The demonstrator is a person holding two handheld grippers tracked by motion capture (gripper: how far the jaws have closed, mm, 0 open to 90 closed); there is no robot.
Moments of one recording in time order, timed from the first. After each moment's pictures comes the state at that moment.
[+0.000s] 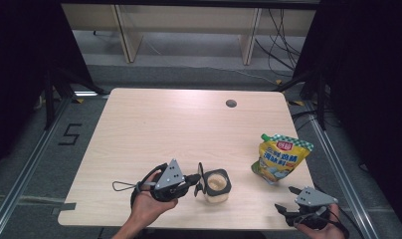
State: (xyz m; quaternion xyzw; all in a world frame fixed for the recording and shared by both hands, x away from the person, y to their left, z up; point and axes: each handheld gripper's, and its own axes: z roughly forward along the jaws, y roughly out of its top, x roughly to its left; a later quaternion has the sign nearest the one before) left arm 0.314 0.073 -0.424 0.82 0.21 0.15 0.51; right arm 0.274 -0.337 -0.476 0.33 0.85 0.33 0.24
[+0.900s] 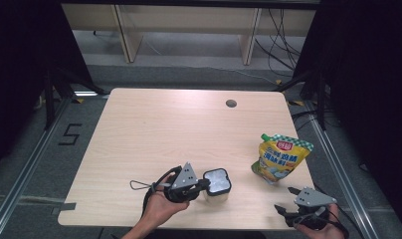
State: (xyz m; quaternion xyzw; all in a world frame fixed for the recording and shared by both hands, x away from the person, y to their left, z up) left arm 0.322 0.048 -0.449 0.84 0.22 0.12 0.48; right arm 0.275 -0.337 -0.476 0.32 0.86 0.33 0.23
